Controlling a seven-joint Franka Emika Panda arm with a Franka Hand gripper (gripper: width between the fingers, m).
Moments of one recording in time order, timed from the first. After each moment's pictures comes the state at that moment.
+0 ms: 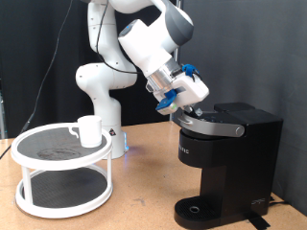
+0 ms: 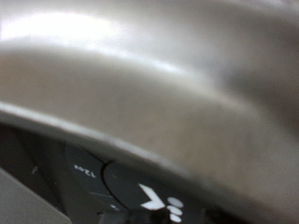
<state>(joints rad) 0.19 -0.23 -0.10 -2.45 0.95 2.45 1.62</state>
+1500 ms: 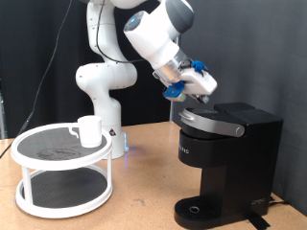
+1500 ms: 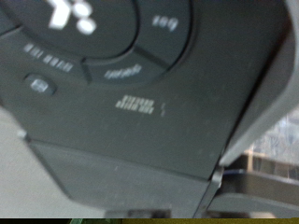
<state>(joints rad) 0.19 -0.28 -0.10 -2.40 0.90 2.19 1.83</state>
